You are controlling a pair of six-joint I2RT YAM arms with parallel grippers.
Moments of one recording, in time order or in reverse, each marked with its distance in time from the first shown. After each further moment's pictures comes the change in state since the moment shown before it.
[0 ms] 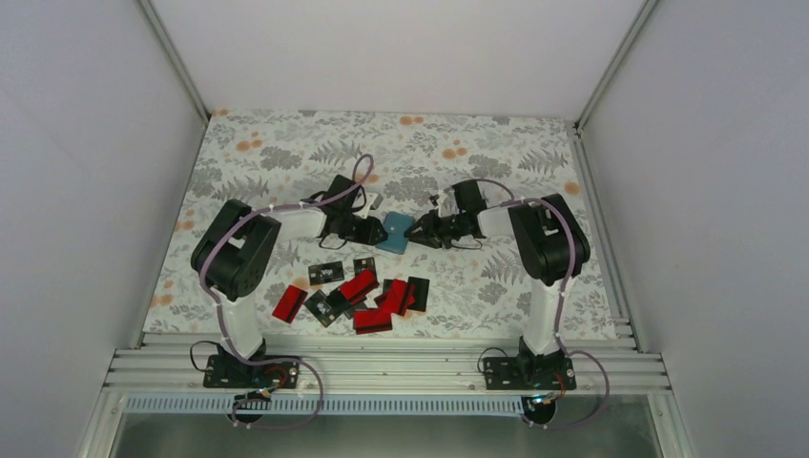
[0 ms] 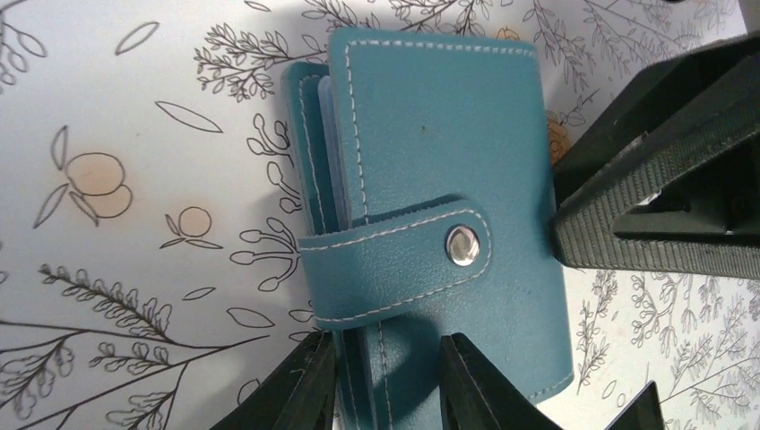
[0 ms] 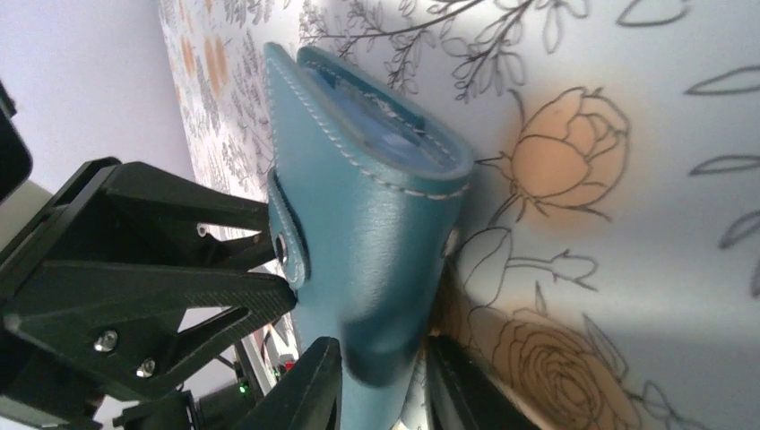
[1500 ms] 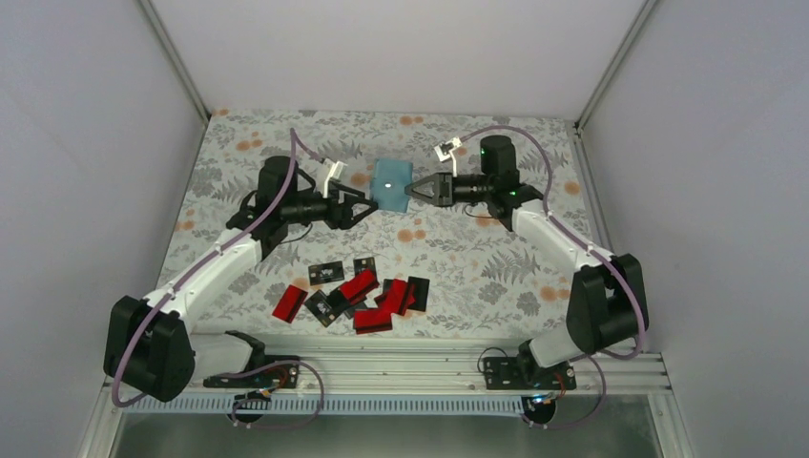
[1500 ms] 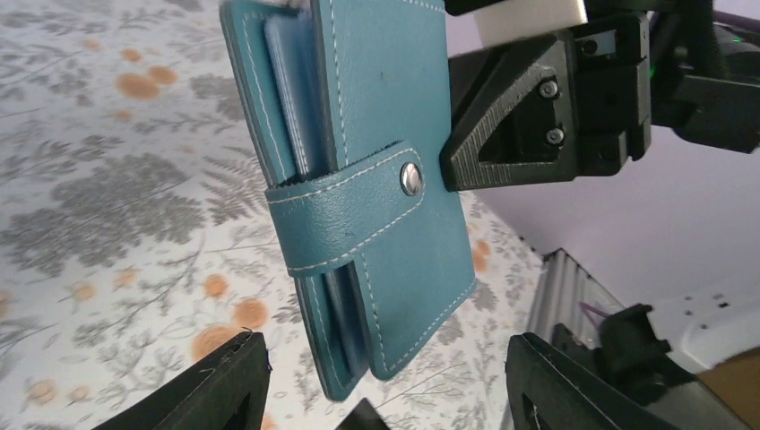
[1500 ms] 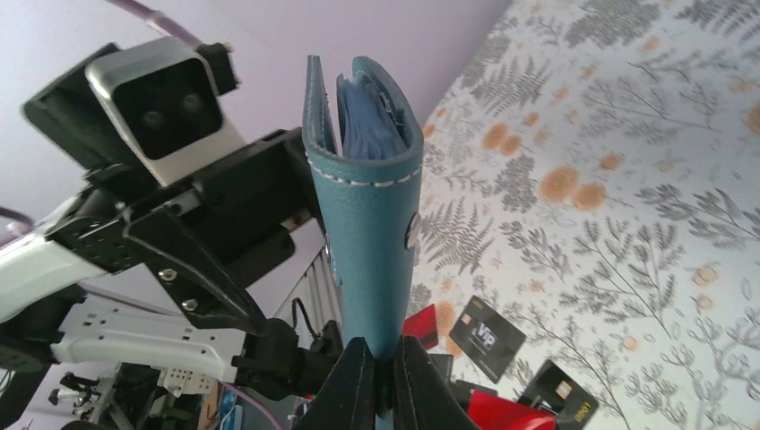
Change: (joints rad) left arm 0.126 -0.637 -0.160 0.107 0.295 0.016; right arm 0.008 -0.482 0.101 -0.093 -0.148 -0.191
